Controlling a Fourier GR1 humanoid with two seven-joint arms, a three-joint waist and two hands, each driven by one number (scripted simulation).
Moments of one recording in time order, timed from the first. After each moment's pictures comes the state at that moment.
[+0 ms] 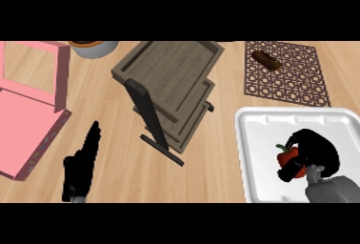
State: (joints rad) left arm 0.08 0.17 -0.16 -1.43 0.01 0.27 0.00; right arm -0.14 -0.43 0.27 -1.47 0.71 0.16 0.93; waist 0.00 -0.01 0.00
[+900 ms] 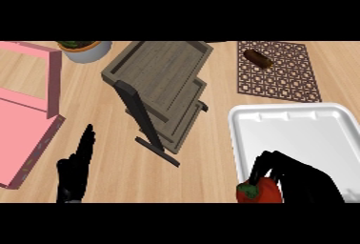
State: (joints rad) left arm 0.11 0.17 -0.14 -1.44 0.02 0.27 0.00; right arm -0.11 -0.17 0.55 -2.32 0.88 0.34 1.18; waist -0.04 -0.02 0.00
